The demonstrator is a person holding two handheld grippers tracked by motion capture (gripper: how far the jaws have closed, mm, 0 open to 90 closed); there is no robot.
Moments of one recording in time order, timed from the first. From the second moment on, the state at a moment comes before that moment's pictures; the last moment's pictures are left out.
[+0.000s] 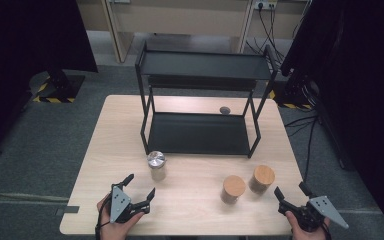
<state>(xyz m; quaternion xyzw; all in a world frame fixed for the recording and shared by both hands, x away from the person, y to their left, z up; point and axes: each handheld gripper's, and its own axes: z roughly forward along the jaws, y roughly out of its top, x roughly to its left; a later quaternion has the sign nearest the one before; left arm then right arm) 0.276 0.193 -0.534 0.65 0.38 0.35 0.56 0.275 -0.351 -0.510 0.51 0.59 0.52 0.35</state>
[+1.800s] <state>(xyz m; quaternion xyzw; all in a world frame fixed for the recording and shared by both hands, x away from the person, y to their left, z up) 0.336 0.161 -0.521 0.62 0.38 0.36 0.59 0.284 -0.346 -0.522 0.48 0.63 0.49 0.36</state>
